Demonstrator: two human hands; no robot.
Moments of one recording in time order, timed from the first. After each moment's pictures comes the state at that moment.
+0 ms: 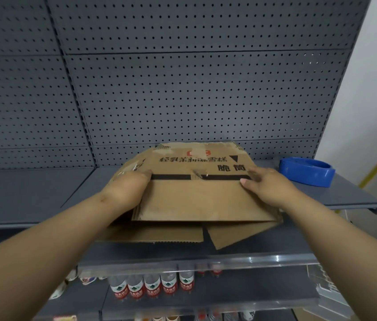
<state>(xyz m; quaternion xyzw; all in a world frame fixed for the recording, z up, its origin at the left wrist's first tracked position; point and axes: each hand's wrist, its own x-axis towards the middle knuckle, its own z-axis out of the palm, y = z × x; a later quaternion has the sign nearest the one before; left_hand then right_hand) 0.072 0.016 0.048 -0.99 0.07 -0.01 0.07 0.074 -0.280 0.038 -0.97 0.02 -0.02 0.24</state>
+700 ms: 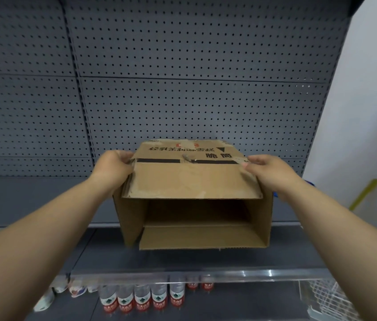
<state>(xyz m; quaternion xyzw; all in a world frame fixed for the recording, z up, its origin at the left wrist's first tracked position) 0.032 0.023 0.102 -0.86 -0.07 -0.22 -0.46 0.048 -0.280 0.099 -0.90 -0.01 -0.11 0.43</state>
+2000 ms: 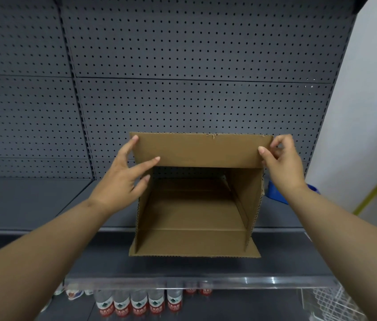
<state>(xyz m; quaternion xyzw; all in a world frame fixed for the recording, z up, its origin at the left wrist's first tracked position) 0.049 0.022 0.076 -0.91 0.20 -0.32 -0.19 0.080 -0.318 0.106 -0.80 -0.06 -0.33 0.51</state>
